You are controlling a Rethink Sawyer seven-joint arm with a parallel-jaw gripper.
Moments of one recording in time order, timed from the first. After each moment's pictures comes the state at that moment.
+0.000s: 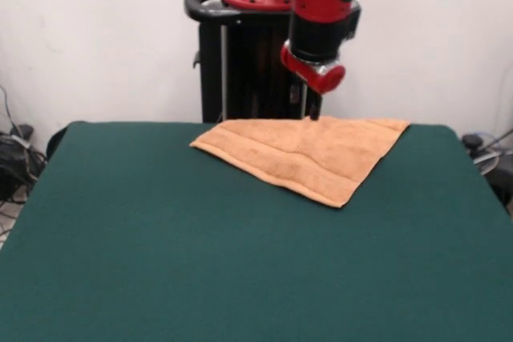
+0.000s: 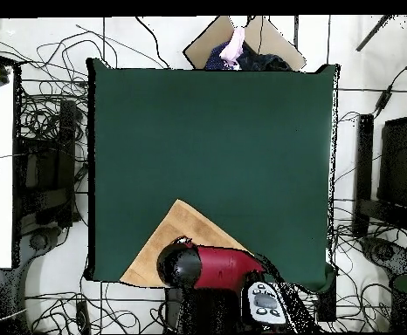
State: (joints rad) arm -0.22 -0.71 -0.02 2.17 -0.17 0.24 2.59
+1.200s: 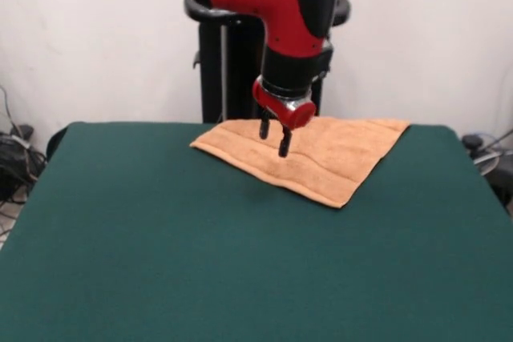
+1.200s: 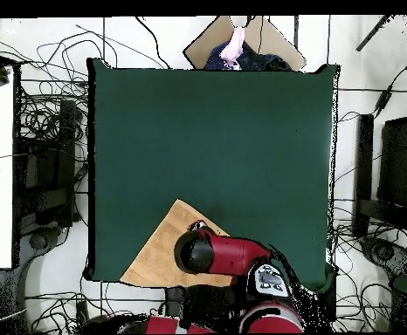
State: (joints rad) arm -0.21 -0.55 -0.11 2.04 -0.19 0.15 2.59
